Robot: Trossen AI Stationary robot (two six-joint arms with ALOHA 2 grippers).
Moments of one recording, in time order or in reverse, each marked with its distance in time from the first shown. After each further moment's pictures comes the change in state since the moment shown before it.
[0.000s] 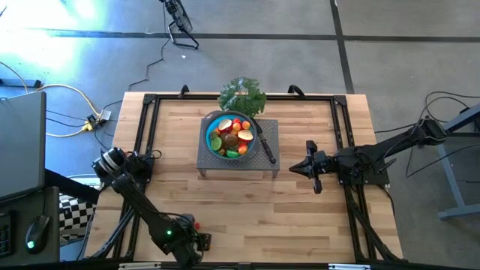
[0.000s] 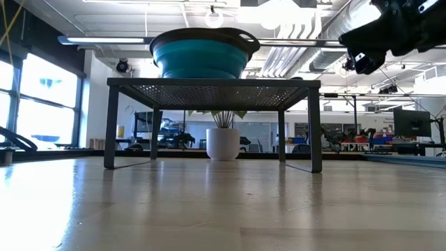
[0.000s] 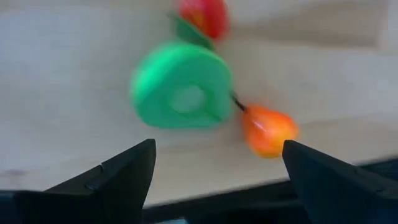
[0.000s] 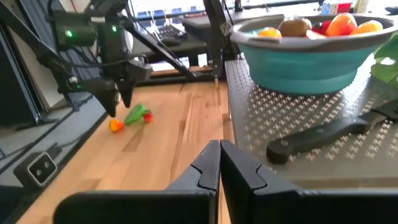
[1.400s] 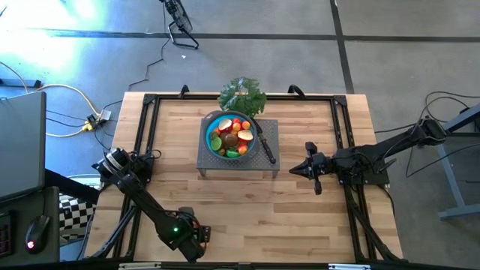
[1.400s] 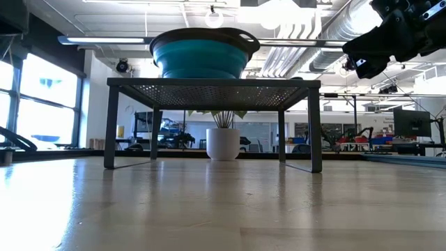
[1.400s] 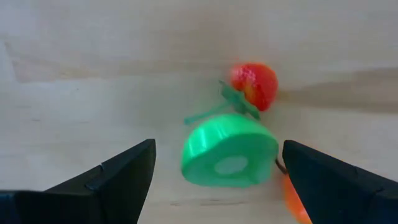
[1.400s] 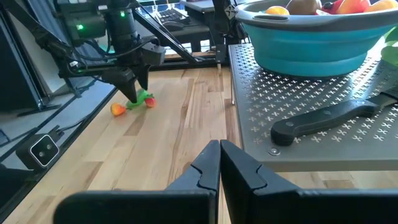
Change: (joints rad) left arm 0.043 0.026 0.000 -0.123 0.046 0.018; right arm 0.000 0.000 0.000 -0.068 -0.018 0.004
